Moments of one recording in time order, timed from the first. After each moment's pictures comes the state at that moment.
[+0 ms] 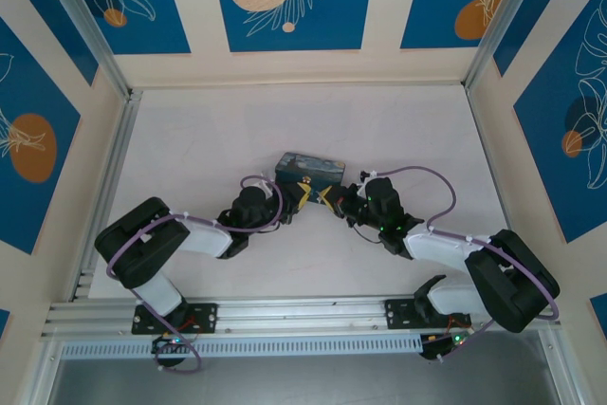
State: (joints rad) left arm -0.80 1.64 0.49 0.94 0.08 -1.62; right arm 0.60 1.26 0.37 0.50 -0.26 1.41
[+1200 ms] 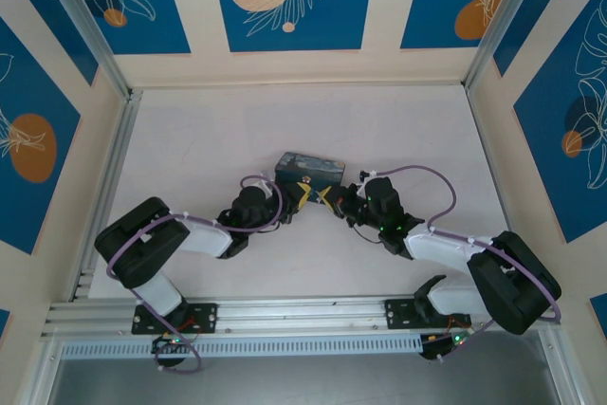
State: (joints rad) left arm -0.79 1.64 0.49 0.94 0.08 -1.62; right arm 0.61 1.25 0.38 0.47 -0.26 1.40
